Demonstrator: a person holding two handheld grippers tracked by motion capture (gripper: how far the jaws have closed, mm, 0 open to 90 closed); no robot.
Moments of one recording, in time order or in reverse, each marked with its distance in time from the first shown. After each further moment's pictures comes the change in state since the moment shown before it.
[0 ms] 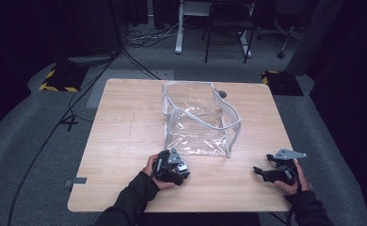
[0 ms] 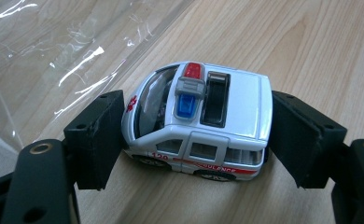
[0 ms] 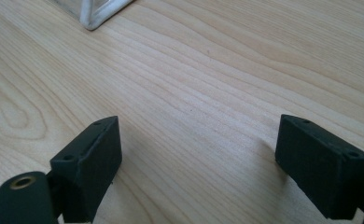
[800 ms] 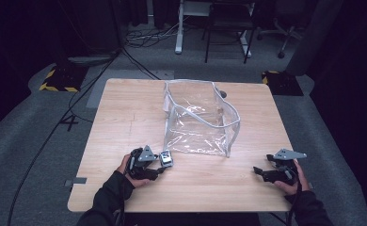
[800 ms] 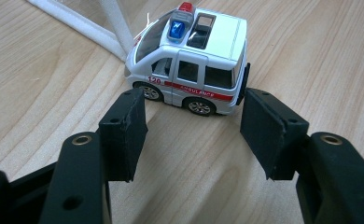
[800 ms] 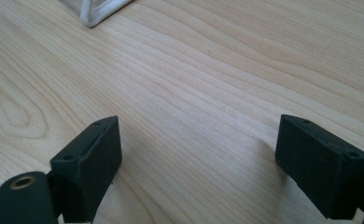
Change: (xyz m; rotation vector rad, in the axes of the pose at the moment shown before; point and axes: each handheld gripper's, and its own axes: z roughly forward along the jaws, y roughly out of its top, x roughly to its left) left arm 0.041 -0.047 -0.045 -0.023 0.033 -0.049; right arm 0.000 0.000 0.000 -0.002 0.000 0.001
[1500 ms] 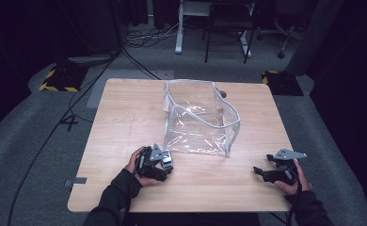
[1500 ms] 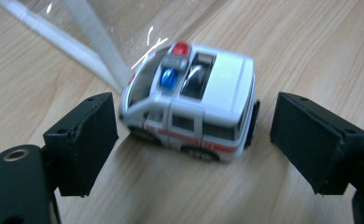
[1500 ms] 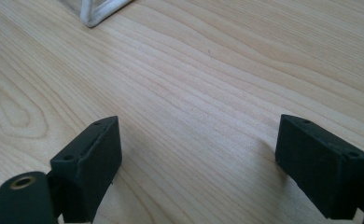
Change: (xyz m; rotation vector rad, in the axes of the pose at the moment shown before) left arm -0.011 0.020 0.021 0.011 0.079 0.030; right arm 0.000 0.000 0.000 0.000 0.000 0.000
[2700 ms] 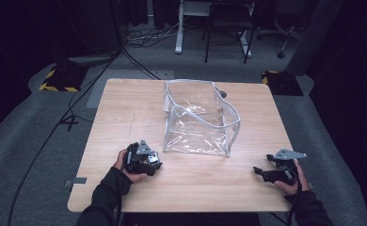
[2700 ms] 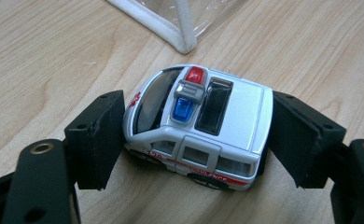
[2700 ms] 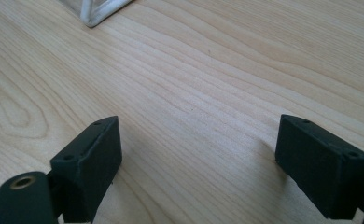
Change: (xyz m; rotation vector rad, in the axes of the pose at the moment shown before) left arm 0.030 -0.020 -0.020 0.028 -0.007 -0.086; right arm 0.000 0.000 0.000 0.000 0.000 -0.002
